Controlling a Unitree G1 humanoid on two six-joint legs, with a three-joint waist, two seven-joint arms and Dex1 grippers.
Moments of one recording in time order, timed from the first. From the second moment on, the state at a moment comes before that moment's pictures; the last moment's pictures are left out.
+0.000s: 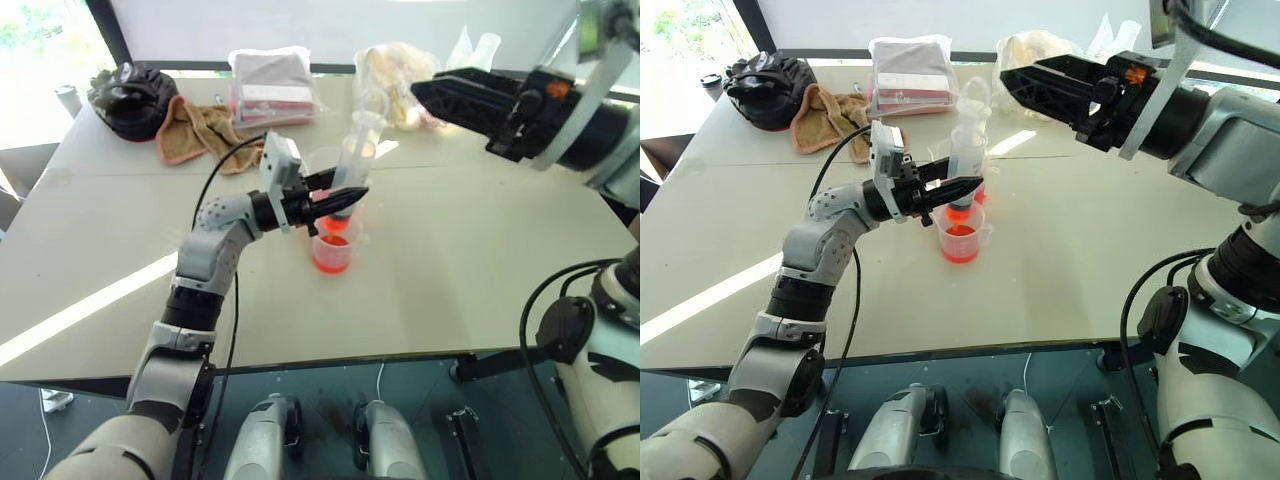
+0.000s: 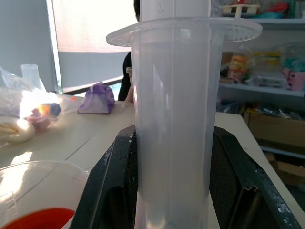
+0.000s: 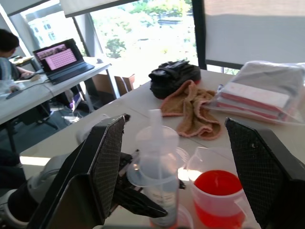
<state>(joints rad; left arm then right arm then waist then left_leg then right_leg) -0.77 0.23 -0.05 0.20 -0.43 0.25 -0.99 -1.03 -0.62 -0.50 -0.30 1.24 1.46 0.25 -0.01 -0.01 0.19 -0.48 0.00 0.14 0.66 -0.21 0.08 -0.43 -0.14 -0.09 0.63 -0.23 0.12</state>
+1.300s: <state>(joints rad) -0.74 0.24 -0.07 0.18 -0.42 0.23 -0.98 -0.96 -0.55 -0.27 -0.26 1.36 1.25 0.00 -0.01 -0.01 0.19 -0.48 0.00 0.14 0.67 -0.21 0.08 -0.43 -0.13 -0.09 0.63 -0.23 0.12</state>
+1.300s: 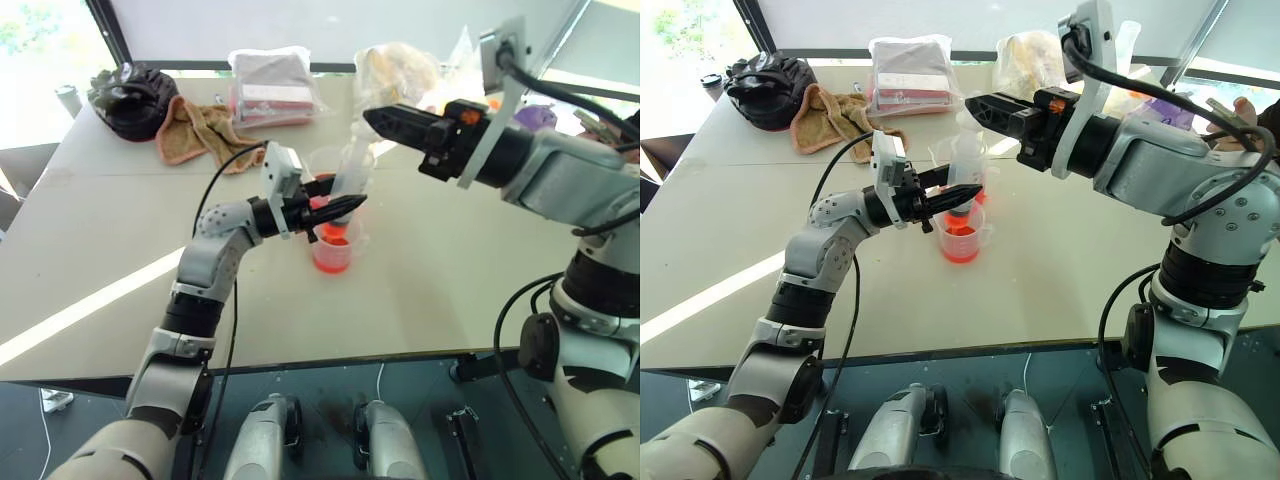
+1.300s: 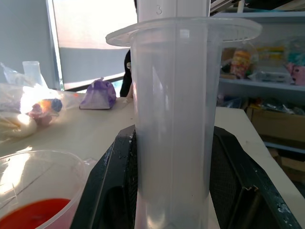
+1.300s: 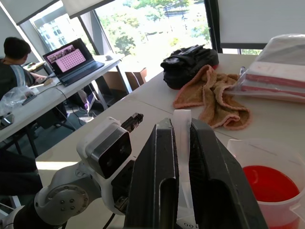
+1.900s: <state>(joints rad) -0.74 0.23 -0.07 0.21 -0.41 0.23 -0.99 -1.01 -0.63 -0.19 -0.20 1.40 1.33 0.00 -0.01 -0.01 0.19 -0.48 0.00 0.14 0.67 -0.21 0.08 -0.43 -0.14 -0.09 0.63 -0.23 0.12</state>
